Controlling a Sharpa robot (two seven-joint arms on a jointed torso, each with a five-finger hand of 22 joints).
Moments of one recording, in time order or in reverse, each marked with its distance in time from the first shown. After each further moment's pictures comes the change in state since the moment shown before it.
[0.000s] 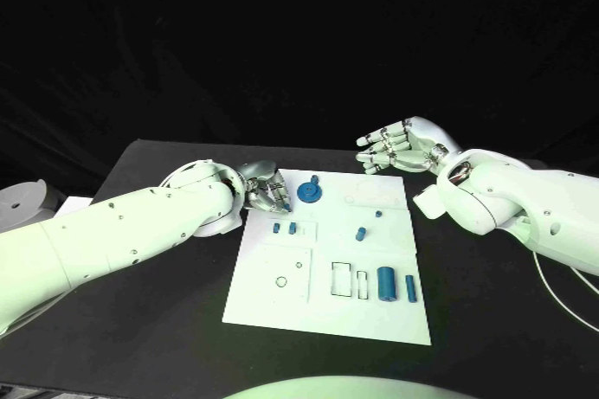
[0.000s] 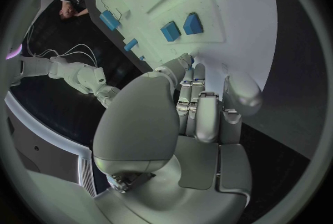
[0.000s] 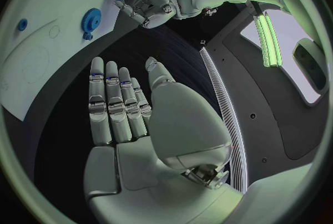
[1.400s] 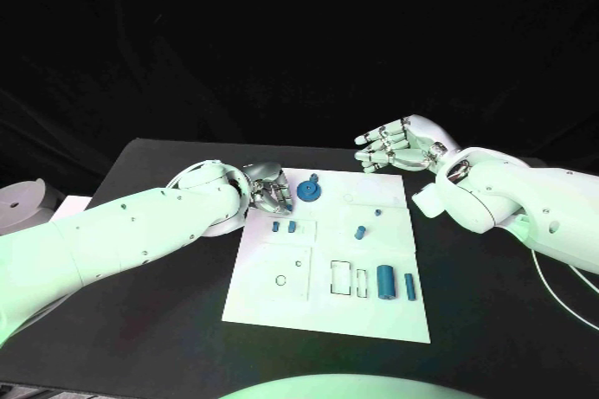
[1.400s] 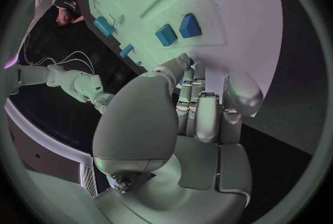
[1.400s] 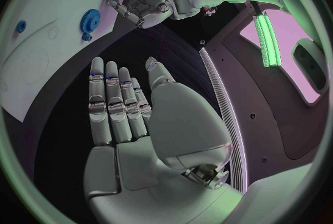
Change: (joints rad) left arm -0.008 0.038 -0.003 -0.030 -0.060 0.007 -0.014; left_hand -0.010 0.000 0.003 -0.004 -0.006 0.011 -0.003 -0.001 0.001 0.011 -0.003 -0.005 0.002 0.000 0.000 0.000 -0.004 0.000 0.000 0.000 0.000 0.000; right arm 0.000 0.000 0.000 0.004 0.000 0.002 0.001; right_hand 0.000 0.000 0.000 0.000 0.000 0.000 0.000 0.000 0.000 0.000 0.000 0.000 0.000 0.000 0.000 0.000 -0.001 0.000 0.000 0.000 0.000 0.000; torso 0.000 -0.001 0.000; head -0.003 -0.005
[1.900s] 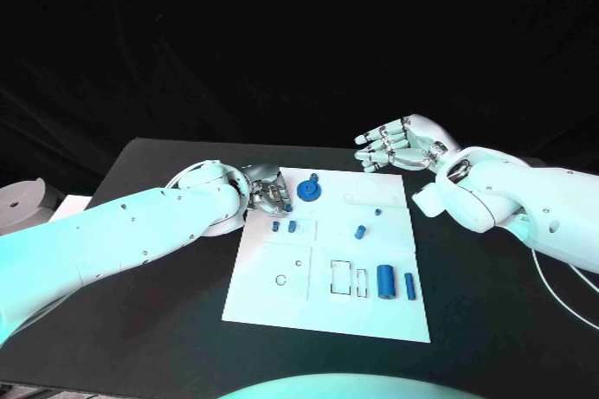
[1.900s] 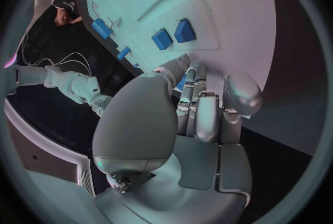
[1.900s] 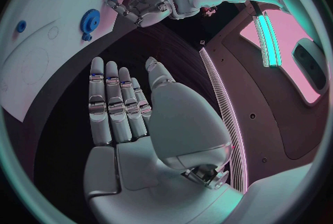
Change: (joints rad) left arm -0.001 0.000 -0.001 -0.003 -0.004 0.016 -0.029; left_hand -0.035 -0.035 0.006 -0.006 0.000 -0.071 0.033 -0.068 -0.012 -0.023 0.023 -0.047 -0.002 0.002 0.009 0.000 -0.013 0.000 0.000 0.000 0.000 0.002; right arm 0.000 -0.001 0.000 0.000 0.000 0.000 0.000; right_hand 0.000 0.000 0.000 0.000 0.000 0.000 0.000 0.000 0.000 0.000 0.000 0.000 0.000 0.000 0.000 0.000 0.000 0.000 0.000 0.000 0.000 0.000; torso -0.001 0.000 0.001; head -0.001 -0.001
